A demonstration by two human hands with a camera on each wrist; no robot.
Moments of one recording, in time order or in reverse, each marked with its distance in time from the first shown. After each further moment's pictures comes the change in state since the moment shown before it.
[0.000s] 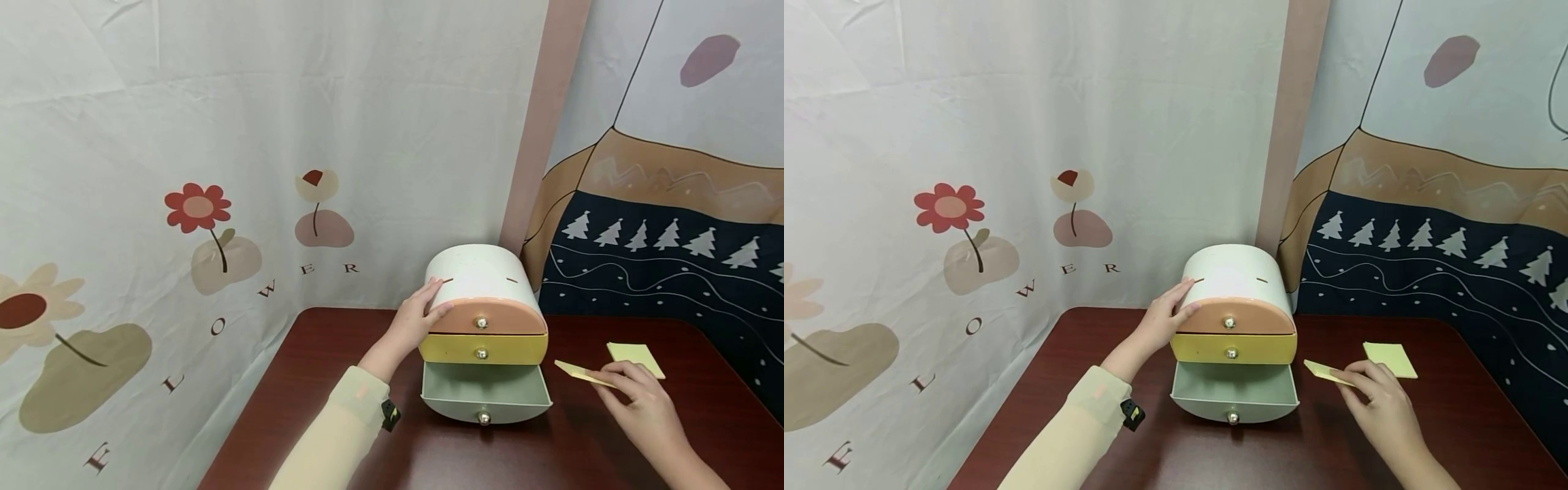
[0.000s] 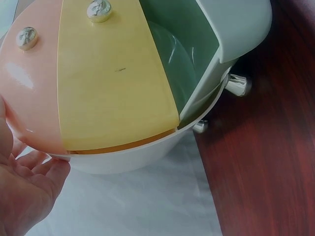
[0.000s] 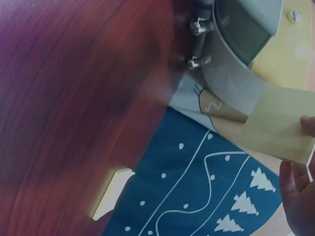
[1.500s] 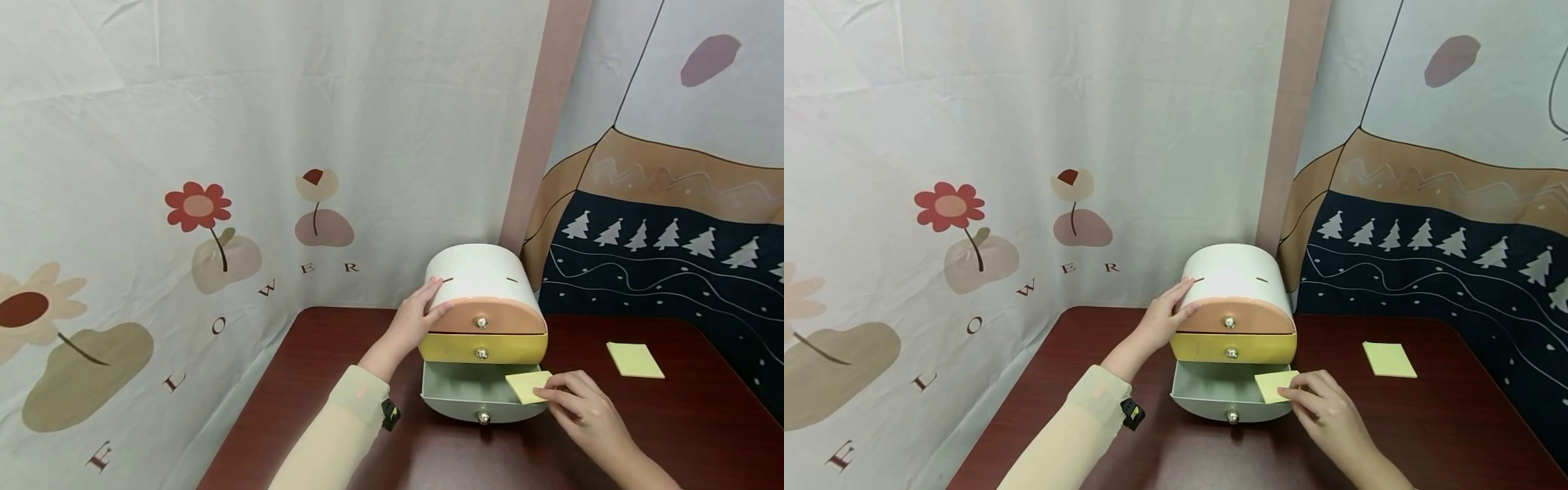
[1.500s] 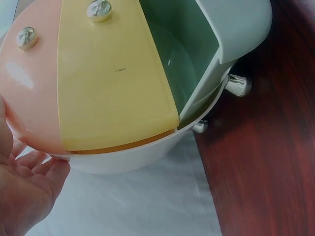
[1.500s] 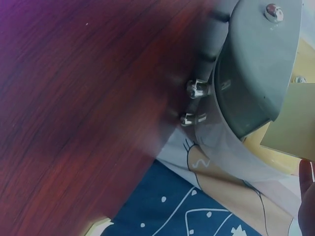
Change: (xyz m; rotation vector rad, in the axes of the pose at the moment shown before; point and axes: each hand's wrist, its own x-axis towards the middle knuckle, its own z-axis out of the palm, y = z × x) left_hand 0.000 0.001 0.000 -0.013 -0.001 -0.003; right_hand -0.004 -0.033 0.040 0.198 -0.039 -0.282
